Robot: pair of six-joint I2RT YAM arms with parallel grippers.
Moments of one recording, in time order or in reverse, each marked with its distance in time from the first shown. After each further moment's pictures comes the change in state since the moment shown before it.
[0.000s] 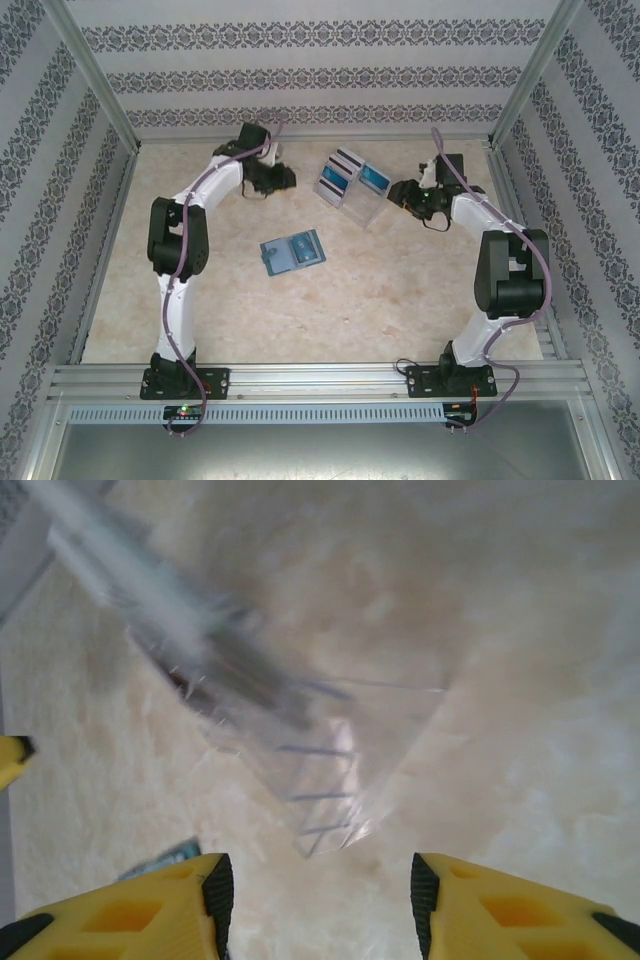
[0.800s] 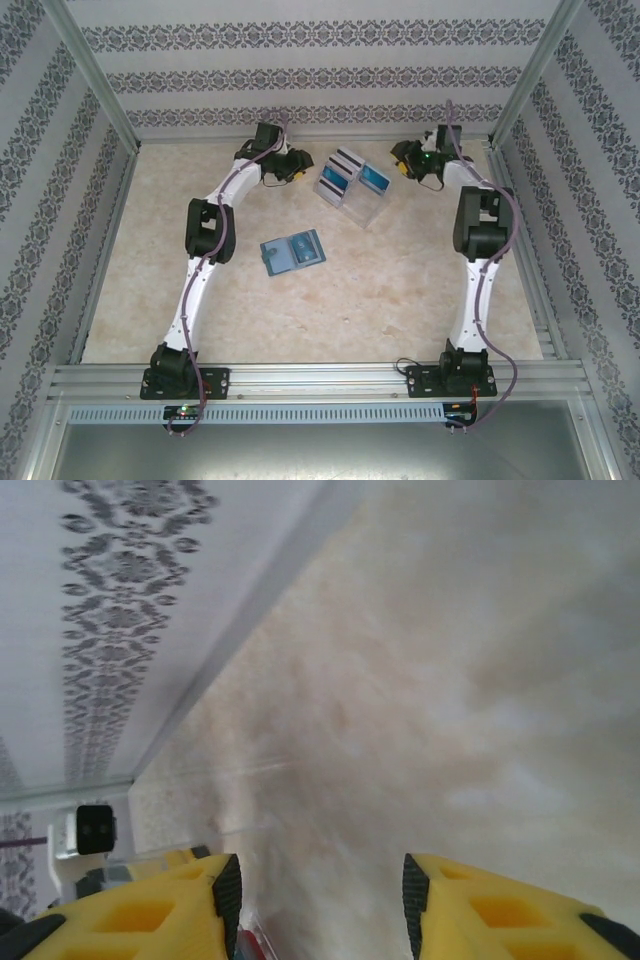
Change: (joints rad) left arm 0.002 0.500 0.499 0.195 0.108 -0.320; right arm -0.061 0.661 0.763 0.089 -0.178 0.263
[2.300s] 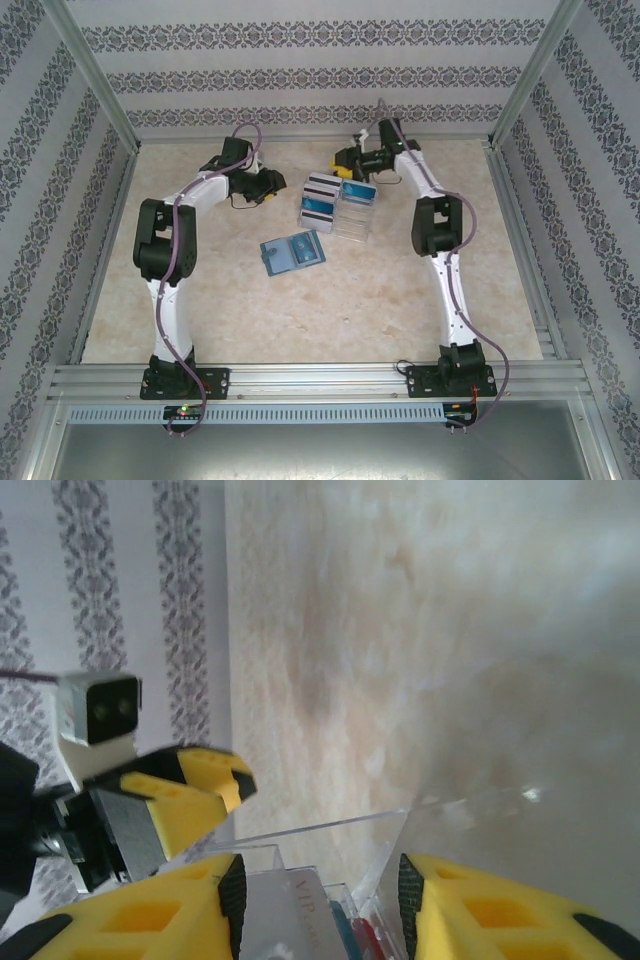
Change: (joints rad) left arm 0.064 -0.631 -0.889 0.140 -0.034 0.100; right arm 0.201 0.325 0.617 -0.538 -0.398 -0.292
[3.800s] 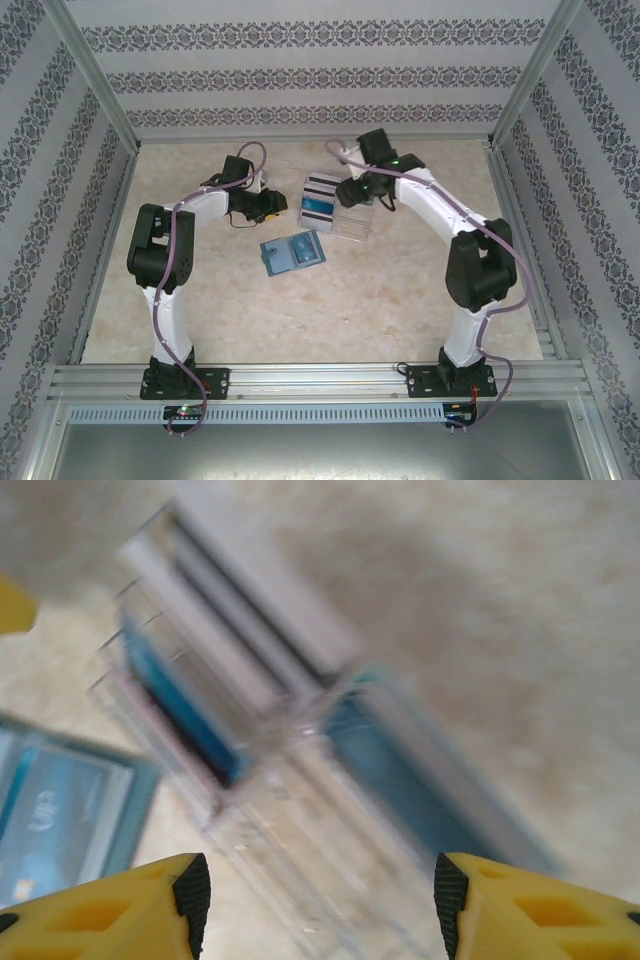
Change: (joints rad) left arm -0.023 -0.075 -0.208 0.064 0.045 0.077; right arm 0.242 -0.879 -0.916 0.055 1.022 -0.630
